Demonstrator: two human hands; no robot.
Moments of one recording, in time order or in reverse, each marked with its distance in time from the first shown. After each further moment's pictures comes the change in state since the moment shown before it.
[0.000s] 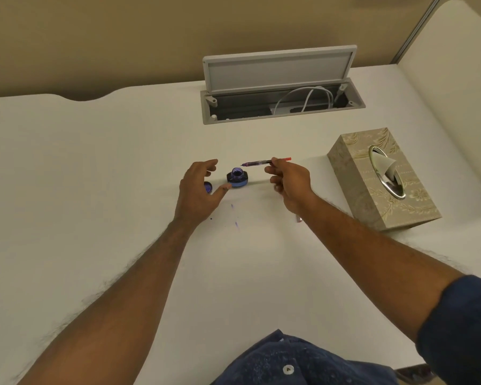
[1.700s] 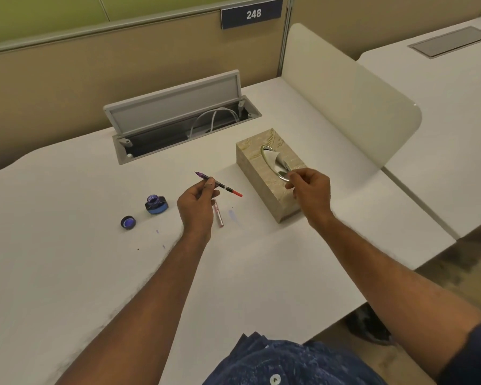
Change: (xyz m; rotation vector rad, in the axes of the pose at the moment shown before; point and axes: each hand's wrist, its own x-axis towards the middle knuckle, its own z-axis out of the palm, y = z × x) left_hand -0.024 0.177 0.120 -0.639 0.058 -0.514; right_hand -0.070 -0.024 -0.215 -0.163 0.421 -0.449
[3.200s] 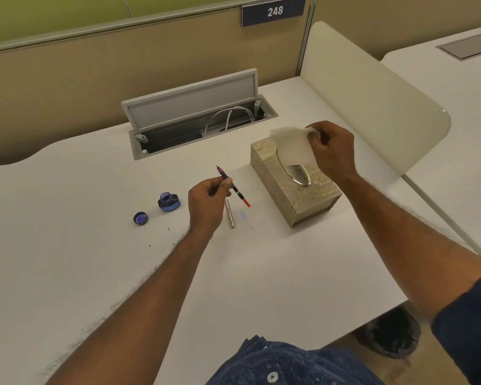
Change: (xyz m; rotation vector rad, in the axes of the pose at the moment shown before) left_hand 0.011 0.005 -0.008 0.247 -0.096 0.182; right_hand 0.083 -0.046 0.005 -0.402 0.012 -0.504
